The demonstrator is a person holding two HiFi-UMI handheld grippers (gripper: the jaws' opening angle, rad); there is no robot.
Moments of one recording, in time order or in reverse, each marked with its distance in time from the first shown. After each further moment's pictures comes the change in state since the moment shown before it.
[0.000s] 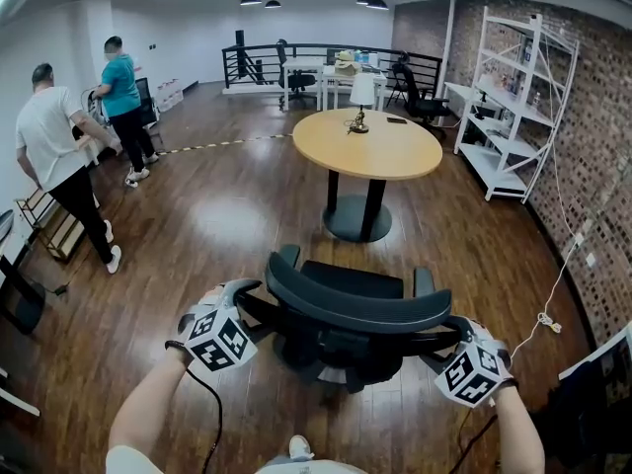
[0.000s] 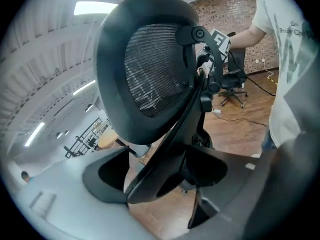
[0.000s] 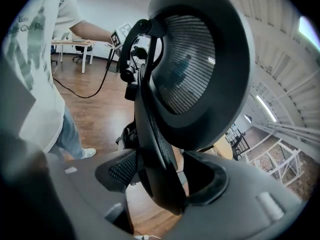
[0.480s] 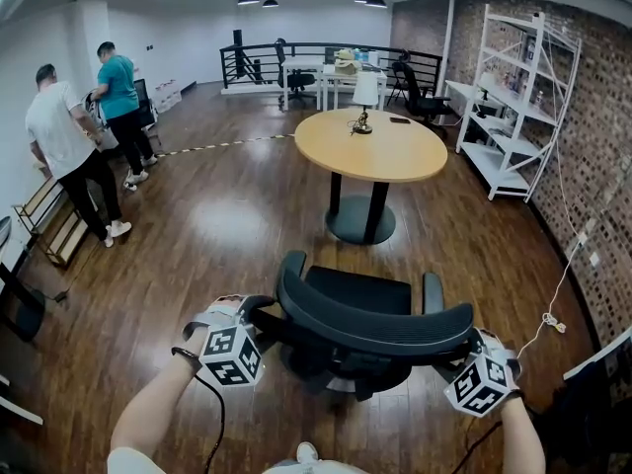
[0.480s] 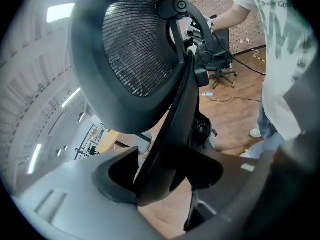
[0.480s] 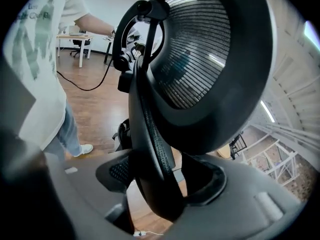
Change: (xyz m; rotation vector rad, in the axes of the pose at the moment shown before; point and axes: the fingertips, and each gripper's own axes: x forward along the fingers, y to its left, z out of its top) left arm 0.030 0.009 -0.021 0.213 0.075 -0.032; right arm 0.023 -0.011 -0.008 -0.014 0.054 -0.027
